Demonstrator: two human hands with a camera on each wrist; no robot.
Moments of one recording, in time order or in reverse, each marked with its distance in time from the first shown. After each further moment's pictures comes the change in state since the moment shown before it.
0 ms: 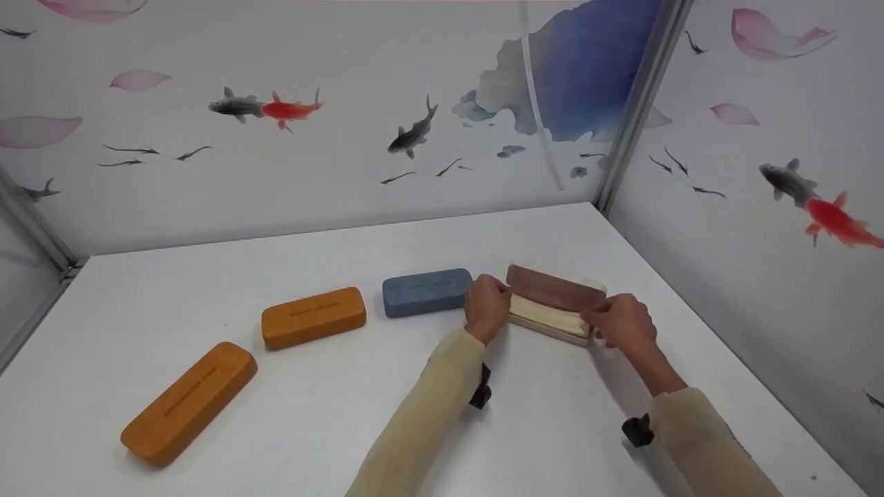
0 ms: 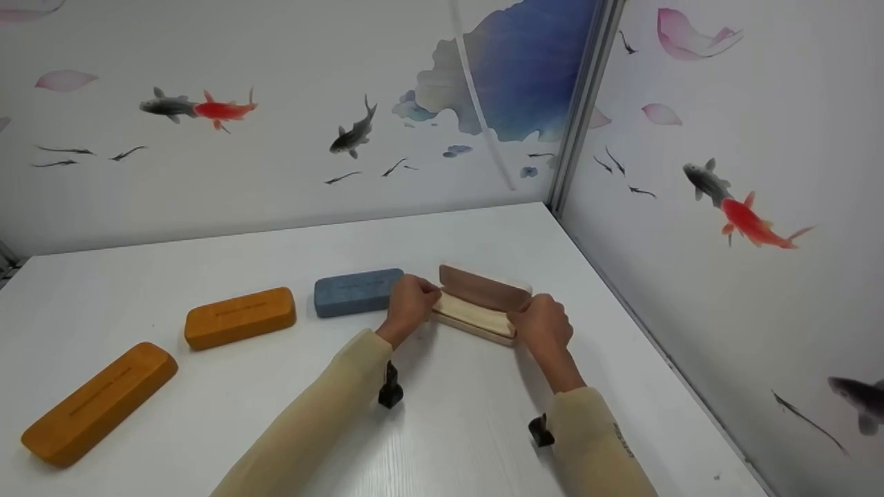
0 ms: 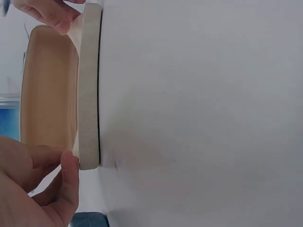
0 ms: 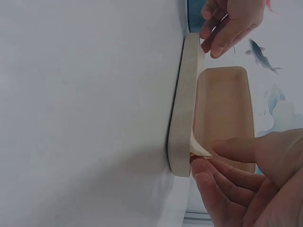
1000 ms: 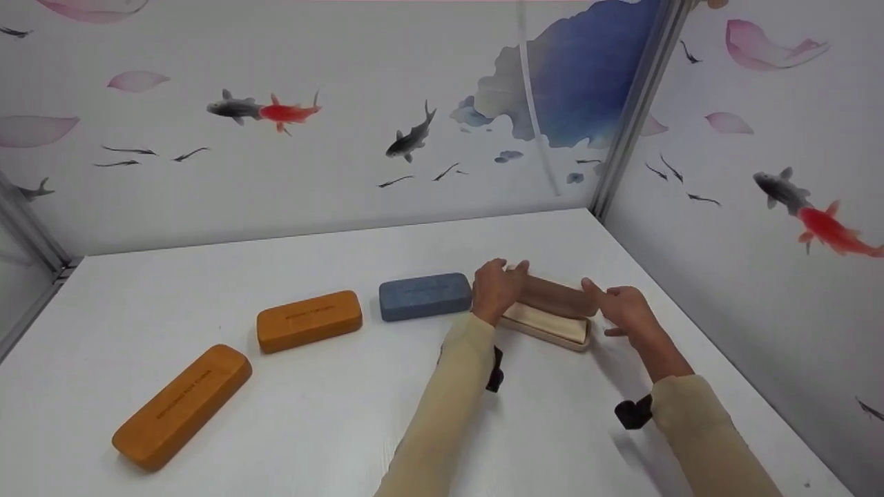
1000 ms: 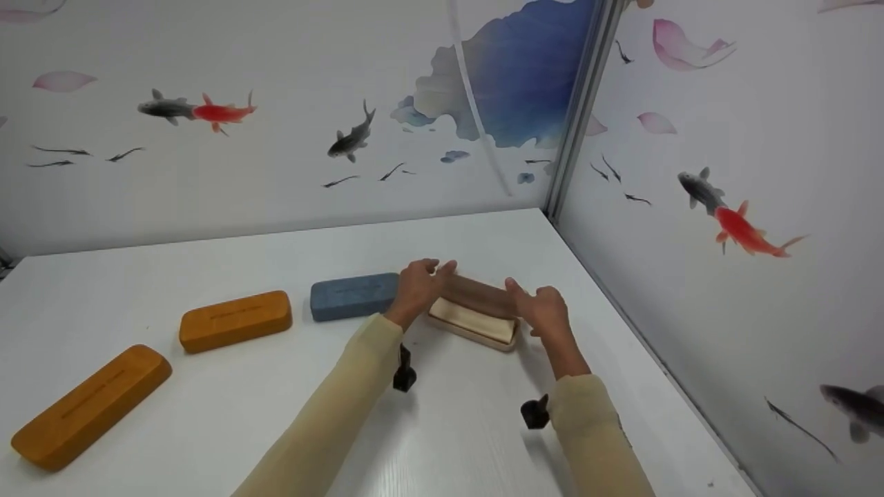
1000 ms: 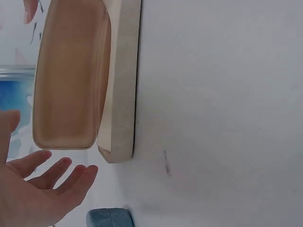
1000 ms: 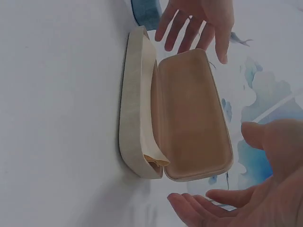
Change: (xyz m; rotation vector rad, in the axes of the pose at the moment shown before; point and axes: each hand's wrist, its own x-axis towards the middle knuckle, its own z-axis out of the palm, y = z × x) left_hand 0.017 0.023 0.002 -0.192 -0.032 0.008; right_hand 0.020 -0.004 -0.023 0.265 -0.171 0.135
